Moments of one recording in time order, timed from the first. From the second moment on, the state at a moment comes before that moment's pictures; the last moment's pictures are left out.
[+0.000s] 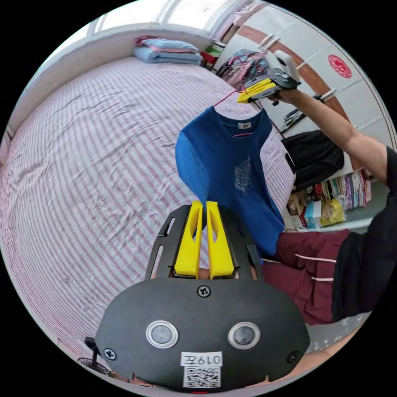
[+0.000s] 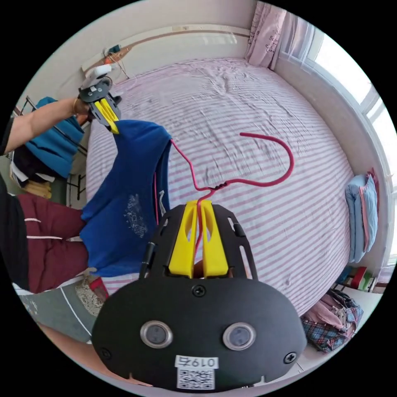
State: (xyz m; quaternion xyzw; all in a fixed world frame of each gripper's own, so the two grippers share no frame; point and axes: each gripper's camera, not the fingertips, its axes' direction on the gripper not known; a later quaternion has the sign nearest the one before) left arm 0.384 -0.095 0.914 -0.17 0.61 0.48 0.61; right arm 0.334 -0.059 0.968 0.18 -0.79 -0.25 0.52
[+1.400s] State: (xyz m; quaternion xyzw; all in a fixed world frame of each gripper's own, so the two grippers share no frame) left arm 0.655 0.017 1.006 -0.16 0.47 0.34 0.80; right arm 0.096 -0.028 0.868 0.16 -0.63 -0.20 0.73
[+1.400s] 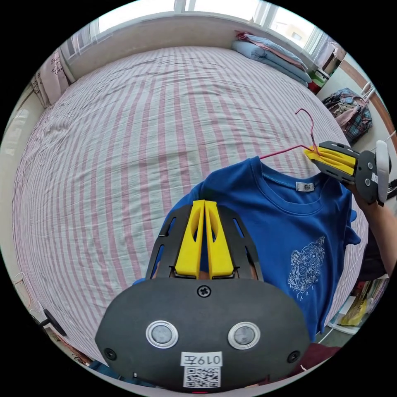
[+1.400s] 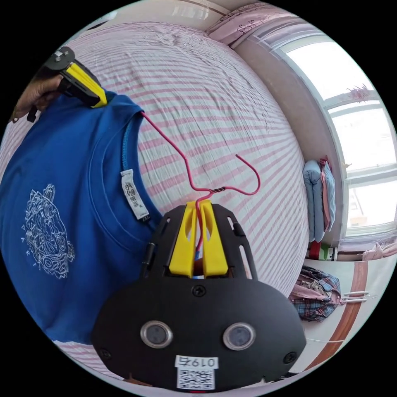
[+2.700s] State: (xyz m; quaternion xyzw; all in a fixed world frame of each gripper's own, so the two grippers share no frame) left arm 0.370 0.089 0.846 -0.13 0.58 0.30 0.74; right arm 0.346 0.178 1.056 -0.02 -0.84 0.17 0.51
